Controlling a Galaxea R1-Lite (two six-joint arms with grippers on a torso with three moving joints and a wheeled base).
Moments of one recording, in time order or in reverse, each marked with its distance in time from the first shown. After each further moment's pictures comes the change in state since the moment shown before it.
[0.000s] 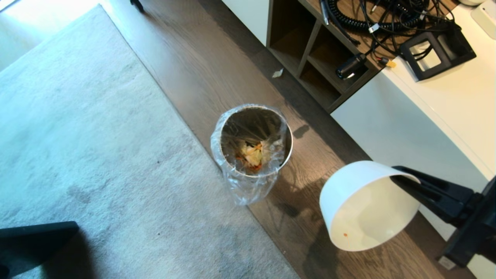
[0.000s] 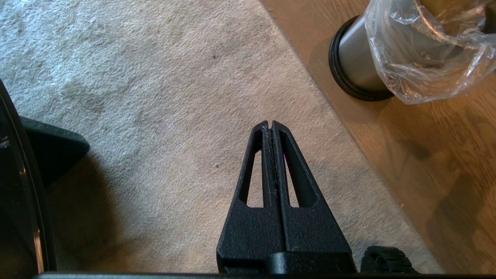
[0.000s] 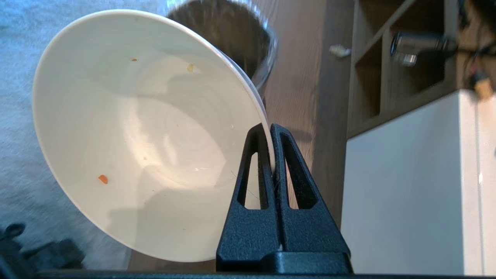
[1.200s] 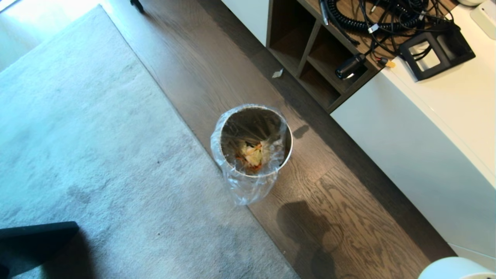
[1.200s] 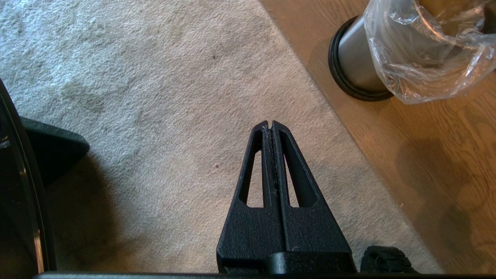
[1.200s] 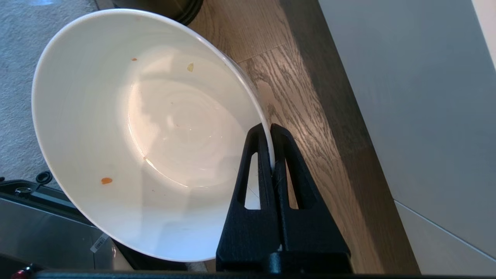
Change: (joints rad) left arm 0.000 0.000 0.000 0.000 0.000 0.000; right arm -0.942 -0.793 0.394 0.558 0.550 0.413
